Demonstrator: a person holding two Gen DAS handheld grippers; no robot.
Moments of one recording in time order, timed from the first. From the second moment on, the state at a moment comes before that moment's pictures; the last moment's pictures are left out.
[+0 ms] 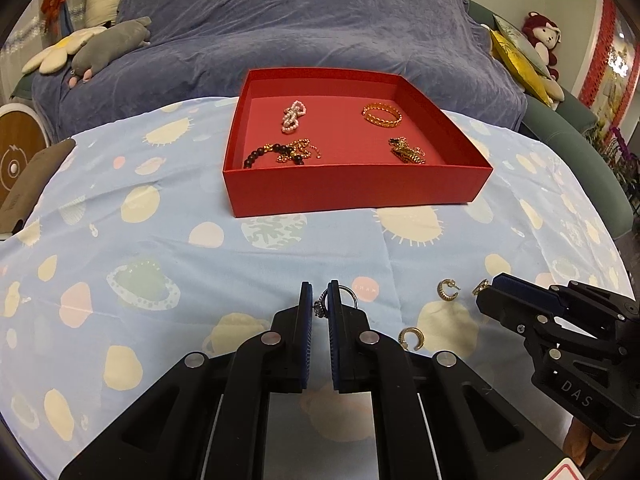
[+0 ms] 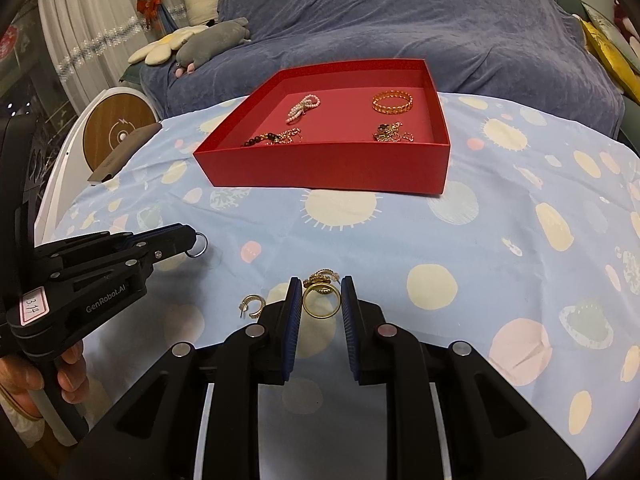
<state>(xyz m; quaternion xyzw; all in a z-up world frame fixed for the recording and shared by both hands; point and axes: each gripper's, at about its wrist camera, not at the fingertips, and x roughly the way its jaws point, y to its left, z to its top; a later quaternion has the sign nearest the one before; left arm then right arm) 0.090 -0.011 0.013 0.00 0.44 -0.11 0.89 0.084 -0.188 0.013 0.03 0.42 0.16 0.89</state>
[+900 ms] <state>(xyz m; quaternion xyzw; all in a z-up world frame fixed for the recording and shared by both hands) 0.105 -0.007 0.061 -0.05 0.39 -0.11 0.91 0.098 -0.159 0.076 0.06 0.36 0.18 0.91</state>
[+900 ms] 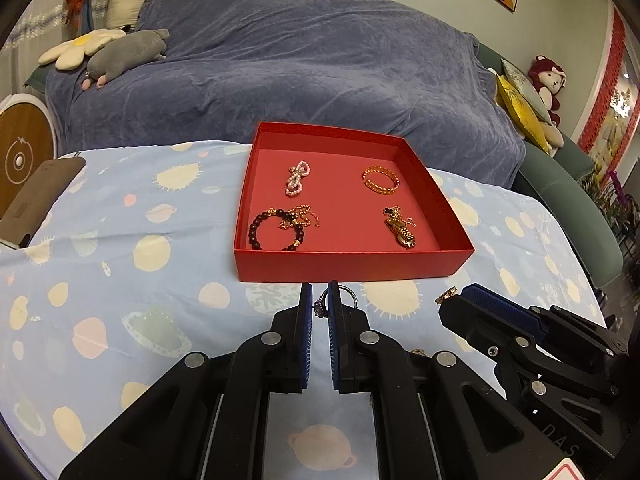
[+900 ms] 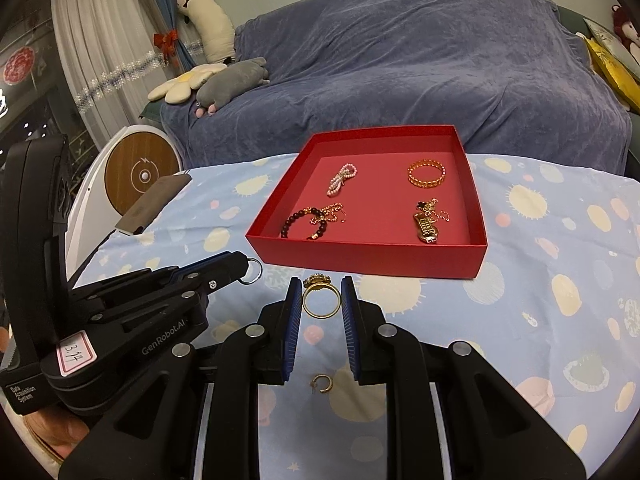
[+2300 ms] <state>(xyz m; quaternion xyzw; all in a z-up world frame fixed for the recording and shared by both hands) 0.290 0.004 0.037 -0.06 0.40 -0.06 0.91 0.277 -0.213 0.044 0.09 0.37 0.12 0.92</state>
